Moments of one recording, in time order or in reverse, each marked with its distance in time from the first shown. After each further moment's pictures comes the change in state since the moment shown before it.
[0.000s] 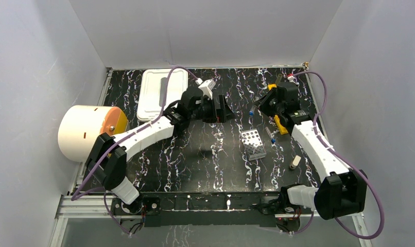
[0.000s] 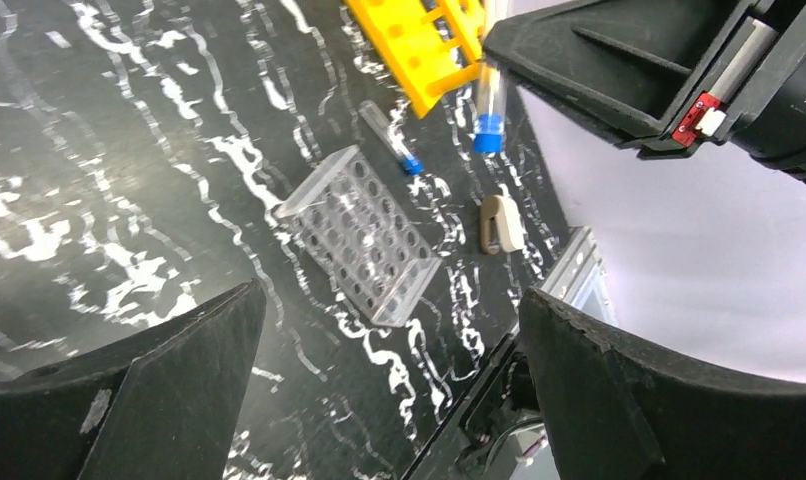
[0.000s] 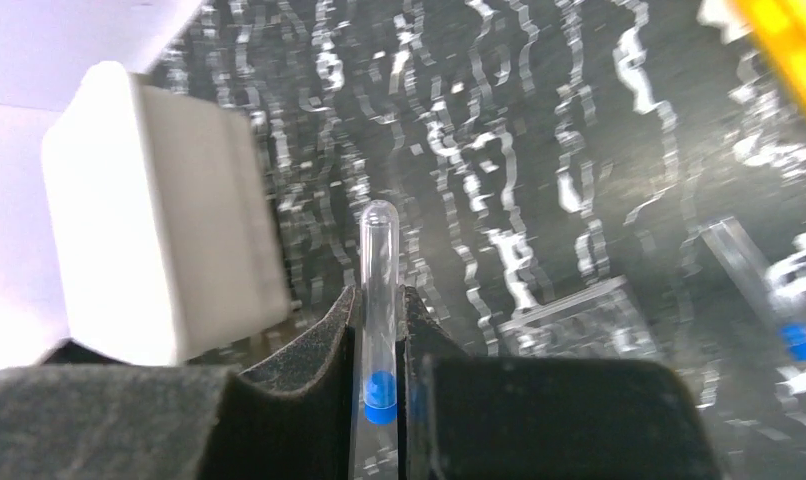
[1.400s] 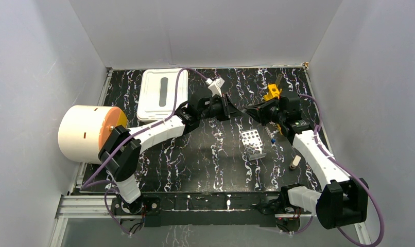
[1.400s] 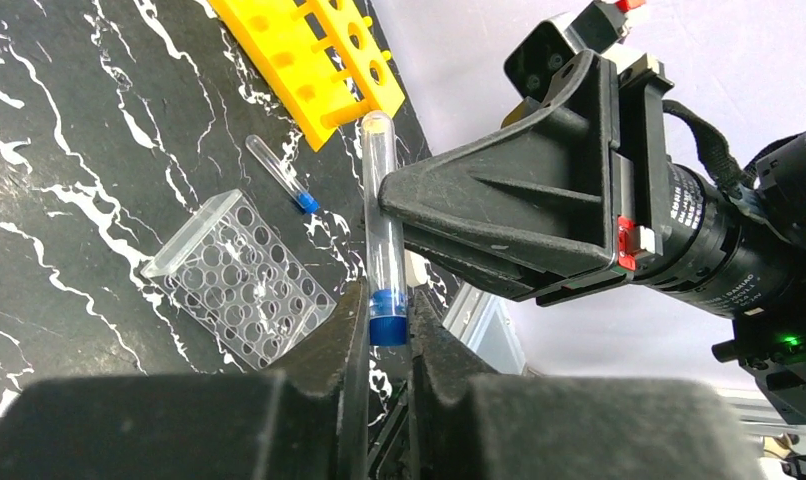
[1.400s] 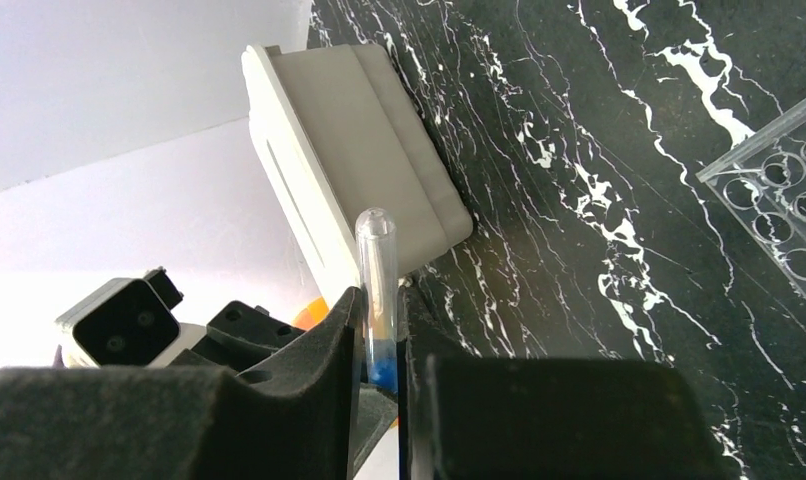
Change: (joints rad) left arm -0.072 0.135 0.029 0.289 0.044 -0.215; right arm -0.016 -0.101 -0.152 0.092 -0.277 0.651
